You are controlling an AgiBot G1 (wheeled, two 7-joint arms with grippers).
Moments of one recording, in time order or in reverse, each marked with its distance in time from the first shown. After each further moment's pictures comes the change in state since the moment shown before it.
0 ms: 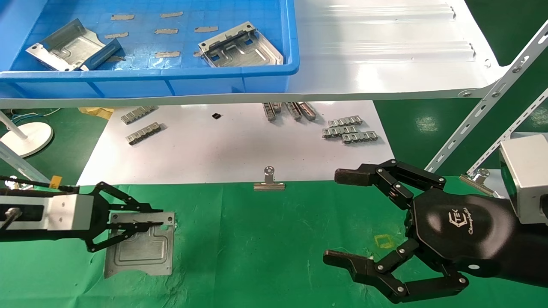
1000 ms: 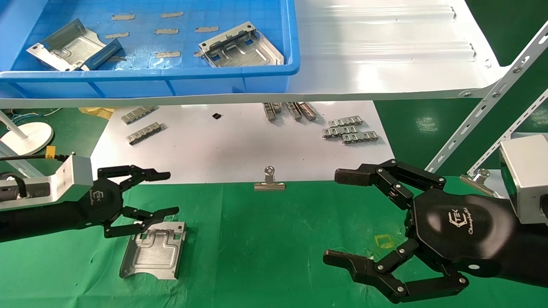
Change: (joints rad) left arm 0.063 0.064 -0.032 0.191 -0.174 0.038 -0.119; right arm 0.000 0.000 0.000 0.000 0.000 0.000 0.000
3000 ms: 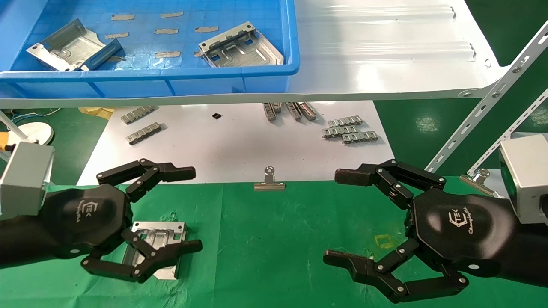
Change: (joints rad) left arm 0.417 -0.172 -0.448 -0.884 -0.161 -0.085 -0.670; right arm 0.000 0.000 0.000 0.000 0.000 0.000 0.000
